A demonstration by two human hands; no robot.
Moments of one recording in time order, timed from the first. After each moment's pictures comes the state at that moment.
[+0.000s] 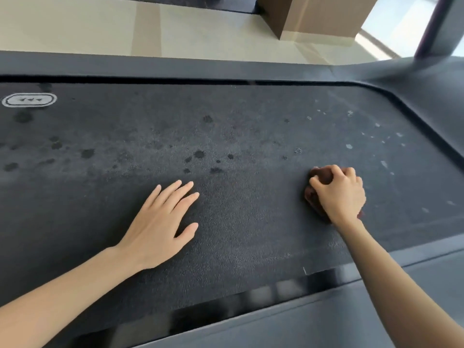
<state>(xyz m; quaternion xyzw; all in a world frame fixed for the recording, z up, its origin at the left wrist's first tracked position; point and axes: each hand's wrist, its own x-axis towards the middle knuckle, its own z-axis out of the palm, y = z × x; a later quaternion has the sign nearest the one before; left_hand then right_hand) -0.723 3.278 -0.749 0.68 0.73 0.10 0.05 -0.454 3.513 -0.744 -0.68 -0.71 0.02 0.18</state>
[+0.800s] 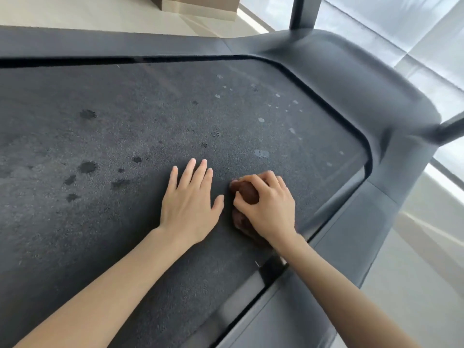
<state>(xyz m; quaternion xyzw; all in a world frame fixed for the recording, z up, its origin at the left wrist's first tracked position) -0.611 3.422 -0.765 0.74 0.66 0.12 0.06 -0.451 3.435 -0.750 -0.62 -0.75 -0.01 0.22</state>
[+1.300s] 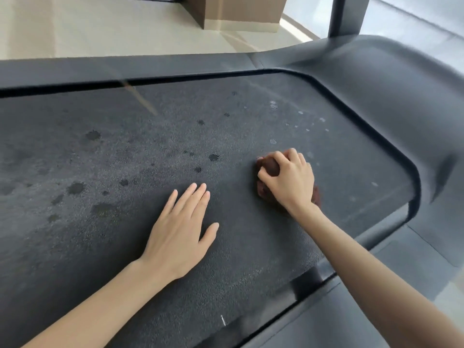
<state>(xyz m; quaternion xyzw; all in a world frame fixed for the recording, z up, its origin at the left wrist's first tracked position) -0.583 3.433 -0.758 0.73 0.68 0.11 0.07 -0.393 3.587 -0.749 -0.60 -0.77 0.00 0.20</state>
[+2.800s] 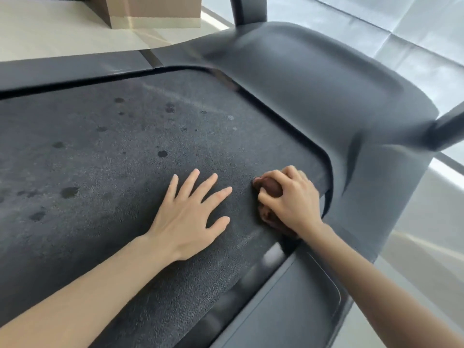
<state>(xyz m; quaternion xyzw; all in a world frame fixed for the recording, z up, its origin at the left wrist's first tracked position) -0.414 3.579 -0.758 0.82 0.56 0.05 0.06 -0.187 3.624 -0.751 -0.65 -0.73 -0.01 0.20</state>
